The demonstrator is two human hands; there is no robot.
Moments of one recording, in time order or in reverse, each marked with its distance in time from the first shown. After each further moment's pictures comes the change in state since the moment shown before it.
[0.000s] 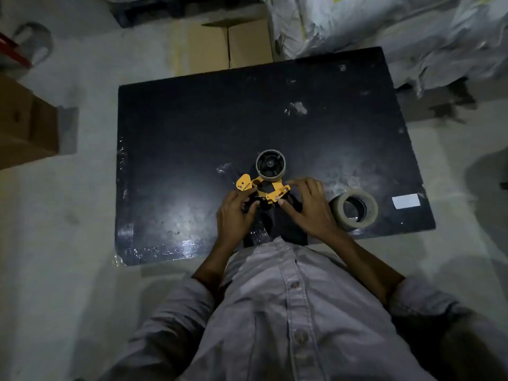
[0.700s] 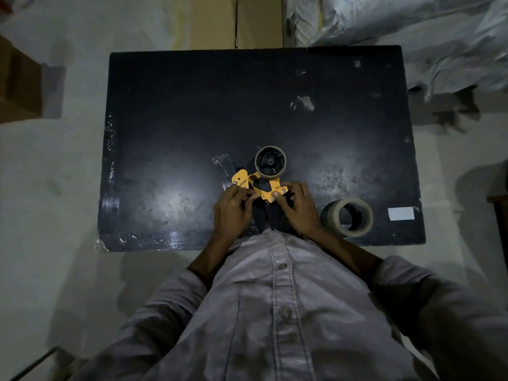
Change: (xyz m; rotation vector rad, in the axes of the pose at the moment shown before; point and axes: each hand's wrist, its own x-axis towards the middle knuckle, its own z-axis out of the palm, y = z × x) left_hand 0.001 0.007 0.018 0.034 0.125 0.023; right_hand 0.013 0.018 0.031 0.206 -0.141 0.268
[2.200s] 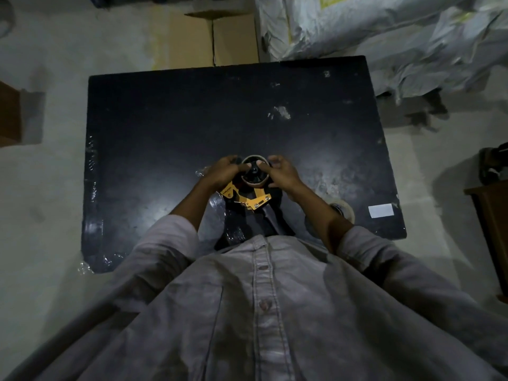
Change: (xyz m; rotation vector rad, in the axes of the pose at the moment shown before) left_hand 0.155 0.009 0.010 -0.475 -0.744 -0.477; right_hand 0.108 -0.035 -0.032 0.377 -0.067 0.386
